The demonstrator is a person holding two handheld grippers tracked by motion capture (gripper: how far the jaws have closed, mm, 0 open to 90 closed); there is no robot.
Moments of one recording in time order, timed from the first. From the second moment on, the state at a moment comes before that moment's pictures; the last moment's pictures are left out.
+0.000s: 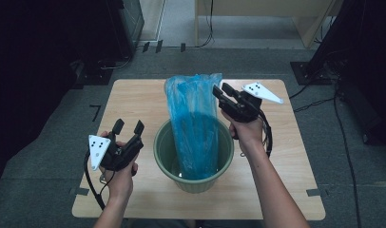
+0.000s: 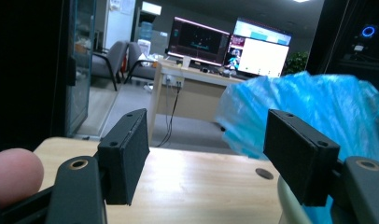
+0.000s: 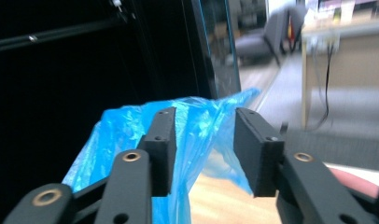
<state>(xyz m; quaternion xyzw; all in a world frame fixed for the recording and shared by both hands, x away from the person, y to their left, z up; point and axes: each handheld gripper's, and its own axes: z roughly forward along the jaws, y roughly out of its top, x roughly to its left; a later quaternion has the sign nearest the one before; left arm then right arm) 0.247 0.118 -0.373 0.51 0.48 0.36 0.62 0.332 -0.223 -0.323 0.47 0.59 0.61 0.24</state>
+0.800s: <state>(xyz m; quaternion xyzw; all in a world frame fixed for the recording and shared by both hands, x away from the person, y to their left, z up) 0.229 0.103 -0.339 0.50 0.42 0.35 0.67 0.229 -0.191 -0.313 0.30 0.57 0.67 0.38</state>
